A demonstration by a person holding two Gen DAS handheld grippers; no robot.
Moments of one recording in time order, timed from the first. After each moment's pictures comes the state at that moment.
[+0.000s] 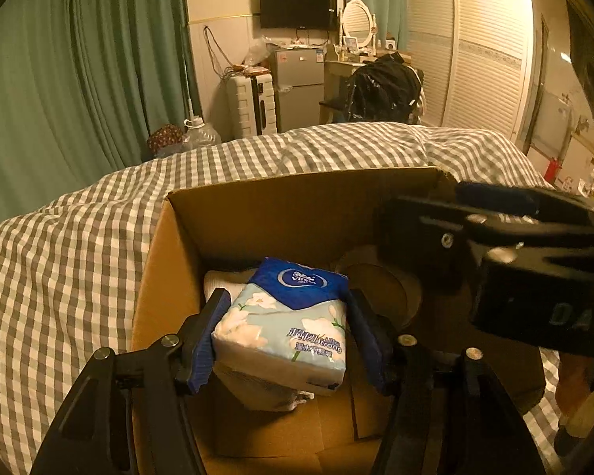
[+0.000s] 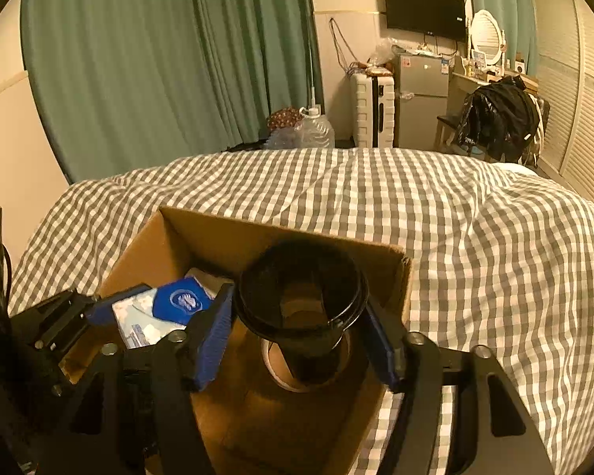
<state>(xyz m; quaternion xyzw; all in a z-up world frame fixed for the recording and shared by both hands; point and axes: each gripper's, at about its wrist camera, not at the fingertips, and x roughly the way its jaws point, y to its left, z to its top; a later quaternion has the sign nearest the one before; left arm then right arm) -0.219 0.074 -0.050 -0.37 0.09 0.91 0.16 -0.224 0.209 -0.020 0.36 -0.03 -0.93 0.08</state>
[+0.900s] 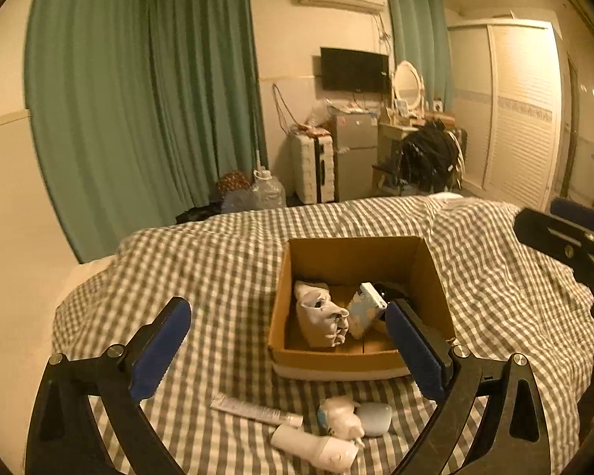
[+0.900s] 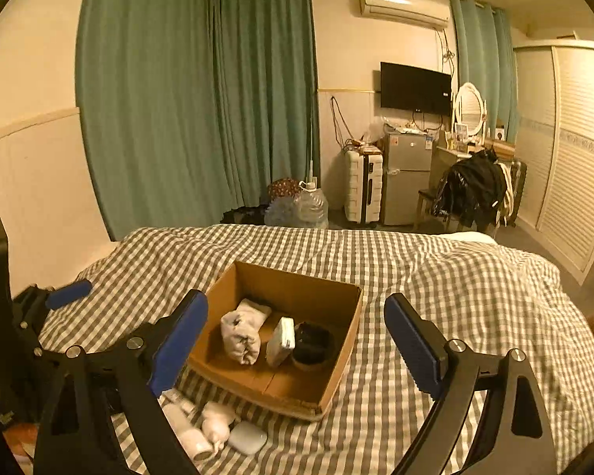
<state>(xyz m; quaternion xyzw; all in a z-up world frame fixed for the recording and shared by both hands) -0.046 0.004 0.079 -0.26 0.06 0.96 0.05 -0.048 0.203 0.109 0.24 0.00 -0.97 0.07</state>
